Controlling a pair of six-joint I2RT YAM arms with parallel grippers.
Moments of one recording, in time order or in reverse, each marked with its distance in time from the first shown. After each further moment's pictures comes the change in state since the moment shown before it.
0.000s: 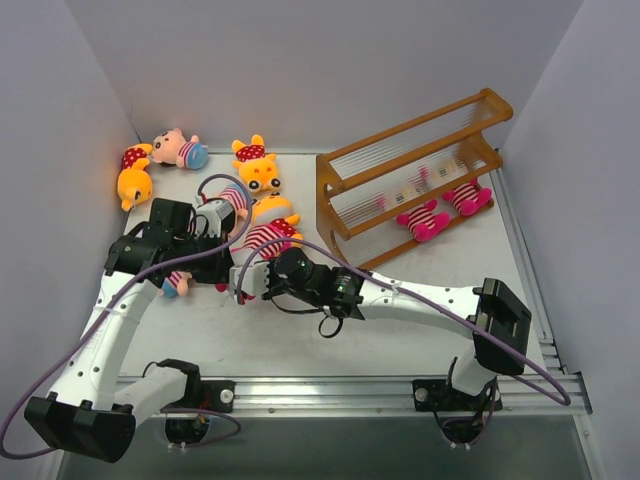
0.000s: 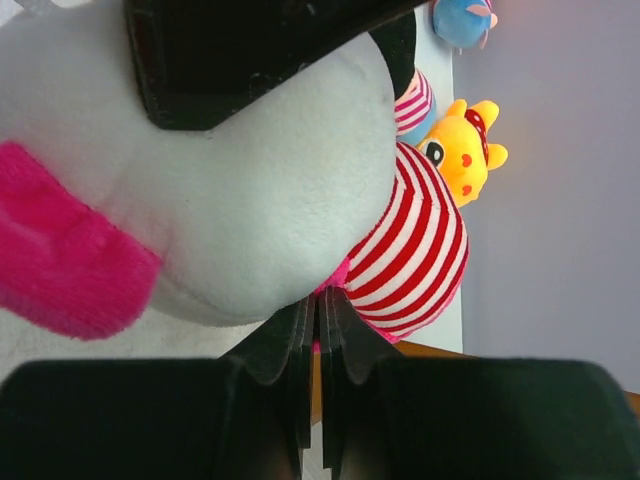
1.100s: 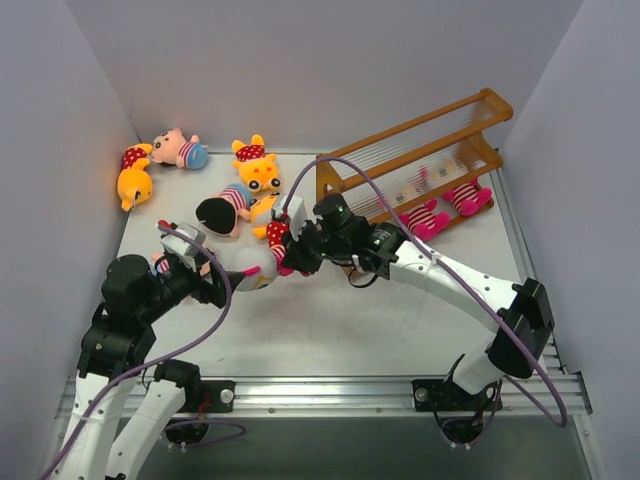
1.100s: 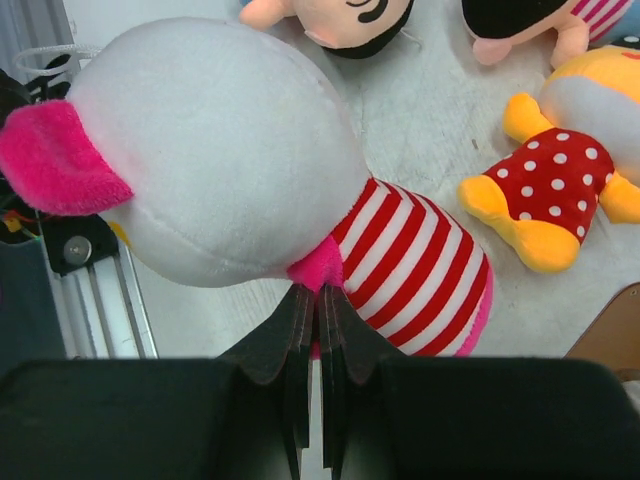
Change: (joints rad) left arm -0.007 -0.500 -0.283 0.467 -0.076 0.140; right arm -0.248 -0.077 0.123 -0.278 -0.543 0.724
